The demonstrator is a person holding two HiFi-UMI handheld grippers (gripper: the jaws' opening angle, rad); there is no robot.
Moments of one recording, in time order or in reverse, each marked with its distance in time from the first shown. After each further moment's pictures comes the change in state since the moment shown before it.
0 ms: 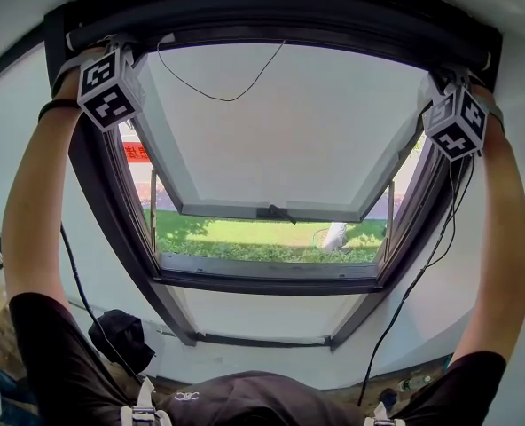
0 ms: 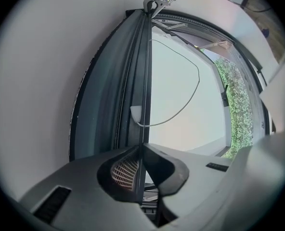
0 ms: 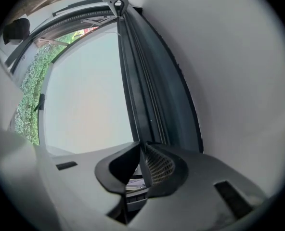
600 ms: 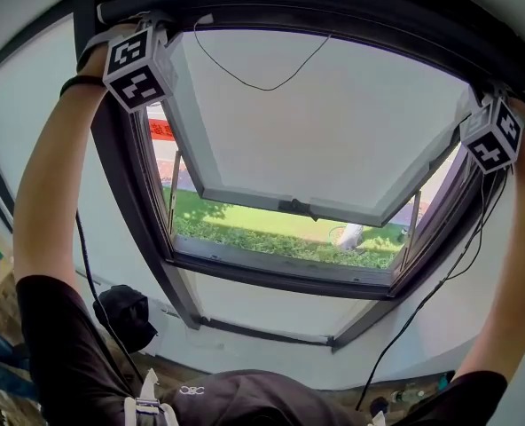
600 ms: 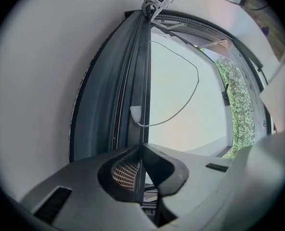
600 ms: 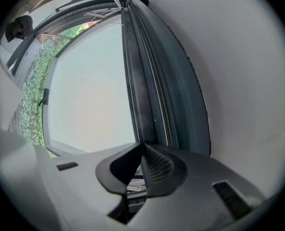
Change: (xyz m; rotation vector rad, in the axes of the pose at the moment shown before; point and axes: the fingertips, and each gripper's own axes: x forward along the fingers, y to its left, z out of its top) left arm 0.001 0.001 0.002 0.008 -0.010 0.021; right arm 0.015 0.004 -0.004 -0.056 0.069 0.052
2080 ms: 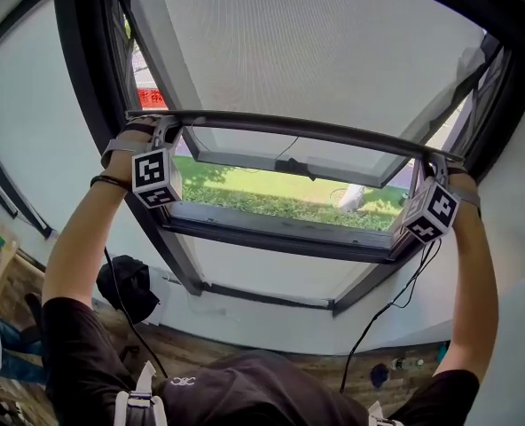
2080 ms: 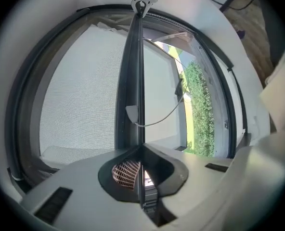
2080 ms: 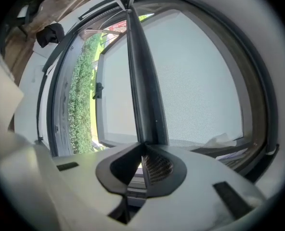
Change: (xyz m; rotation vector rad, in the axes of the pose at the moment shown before) left arm -0.029 -0.296 -0.021 0.102 0.039 -0.260; right arm -0.050 0.285 -0.064 -0.082 0.039 0.372
